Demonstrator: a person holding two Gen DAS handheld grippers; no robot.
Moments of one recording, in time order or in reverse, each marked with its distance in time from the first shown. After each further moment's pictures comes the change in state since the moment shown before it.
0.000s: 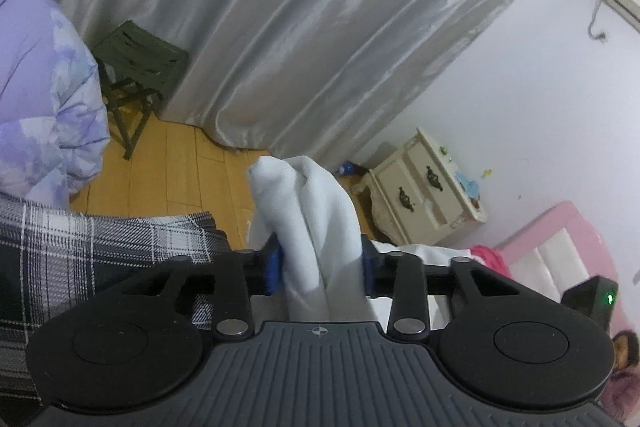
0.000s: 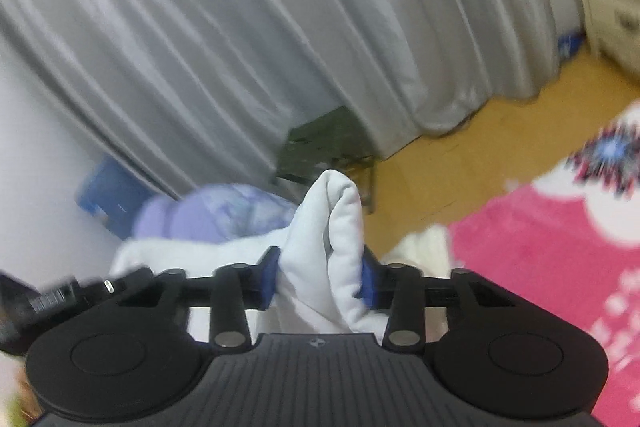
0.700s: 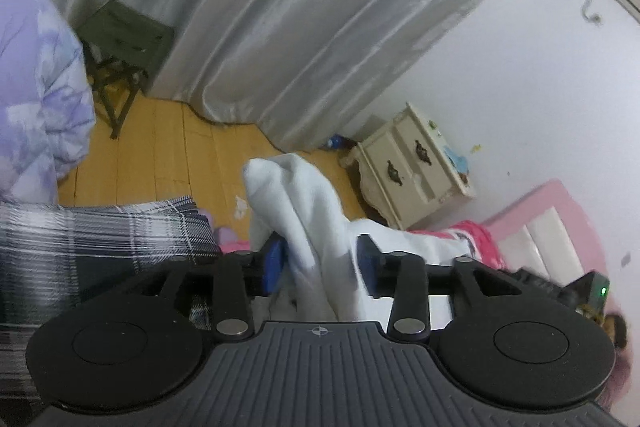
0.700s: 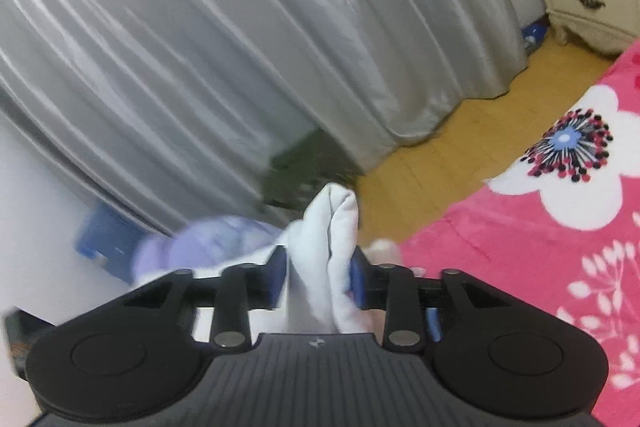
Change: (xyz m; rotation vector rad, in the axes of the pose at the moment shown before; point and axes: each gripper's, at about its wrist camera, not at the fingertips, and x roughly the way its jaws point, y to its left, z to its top) left arm -0.014 -0.004 0.010 0.047 0.098 -0.030; right arm -0.046 -0.046 0.004 0.200 -0.069 0.043
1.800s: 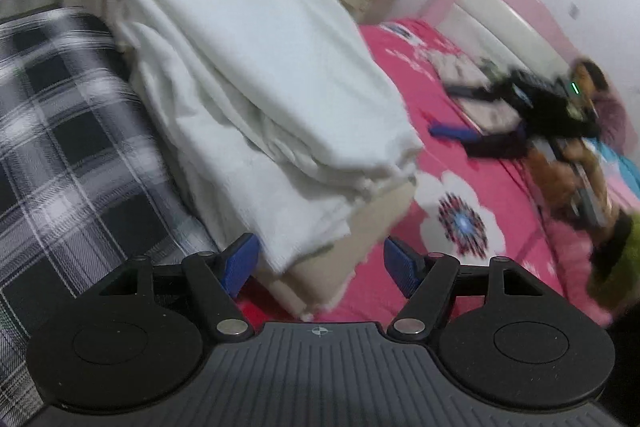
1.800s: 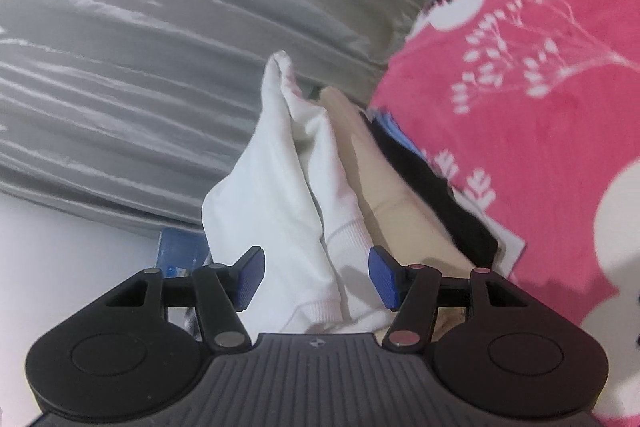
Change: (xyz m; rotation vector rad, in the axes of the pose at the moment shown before) left arm -0.058 -0.053 -0.167 0.432 0.376 -0.052; right arm -0.138 -0.068 -0.145 0.412 0.083 0.137
